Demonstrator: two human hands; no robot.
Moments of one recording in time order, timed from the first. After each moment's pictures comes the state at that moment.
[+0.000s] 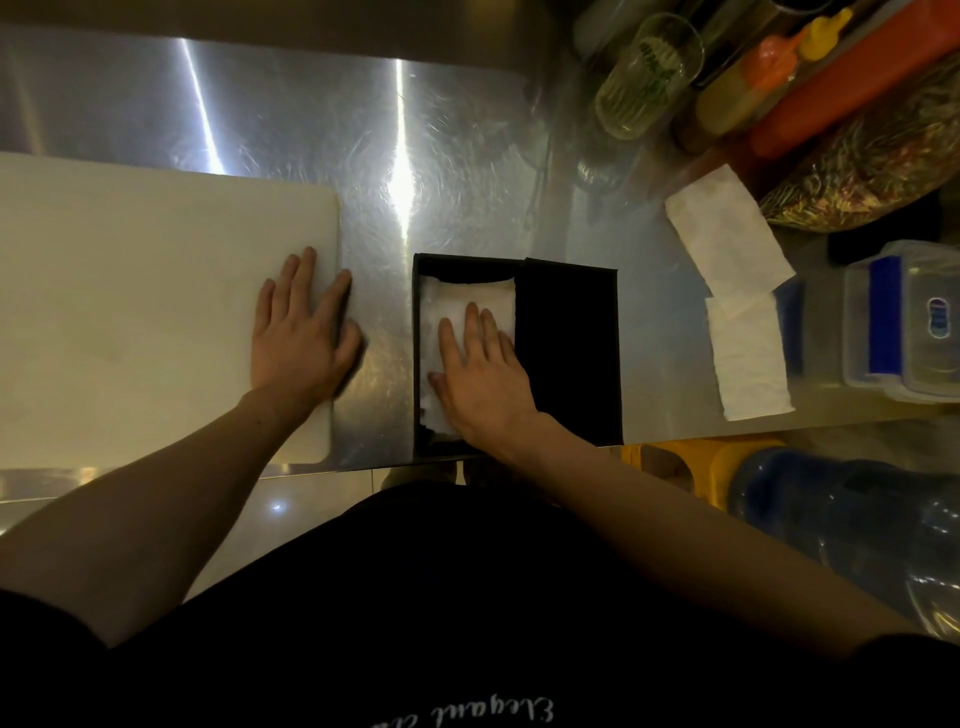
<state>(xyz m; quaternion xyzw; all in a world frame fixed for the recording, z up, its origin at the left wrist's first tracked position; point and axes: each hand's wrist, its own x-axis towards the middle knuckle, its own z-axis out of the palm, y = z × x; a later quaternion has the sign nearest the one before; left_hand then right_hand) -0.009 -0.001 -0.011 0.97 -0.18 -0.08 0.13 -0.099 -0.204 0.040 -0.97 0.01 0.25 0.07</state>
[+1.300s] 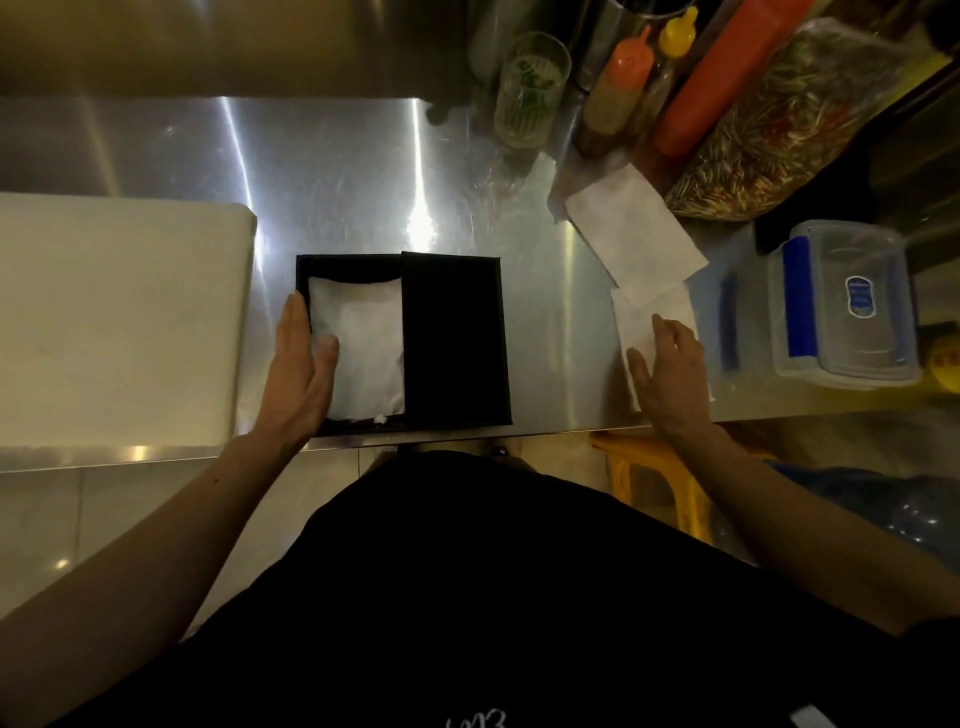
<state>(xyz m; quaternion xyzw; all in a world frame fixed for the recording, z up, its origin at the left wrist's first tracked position) -0.098 -0.102 0.028 0.90 -0.08 -0.12 0.41 -0.220 -0.518 0.027 -0.94 0.27 0.07 0.18</state>
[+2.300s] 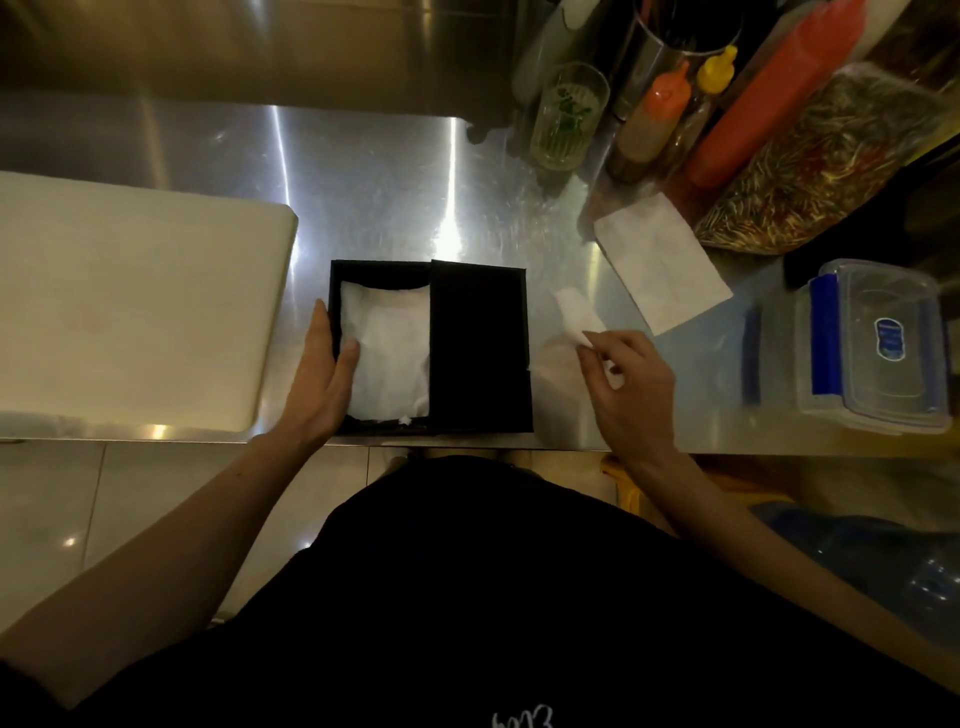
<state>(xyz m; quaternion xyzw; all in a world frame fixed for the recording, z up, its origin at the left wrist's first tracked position) -0.113 -0.108 0.035 0.88 0.00 -0.16 0.45 -0.199 -0.434 0.085 -0.91 0.12 -0.14 0.37</state>
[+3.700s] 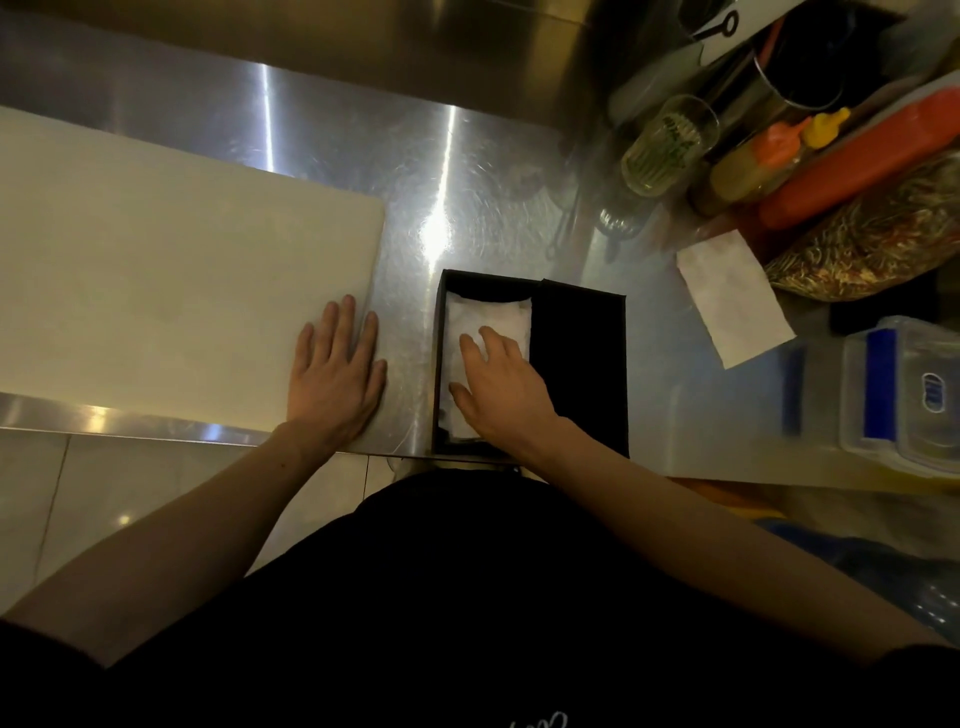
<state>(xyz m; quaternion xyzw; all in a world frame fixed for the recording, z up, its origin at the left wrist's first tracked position) -0.074 -0.002 -0.013 0.98 -0.15 -0.10 0.05 -0.108 -0.220 0.063 -0.98 -0.07 0.16 0.09</state>
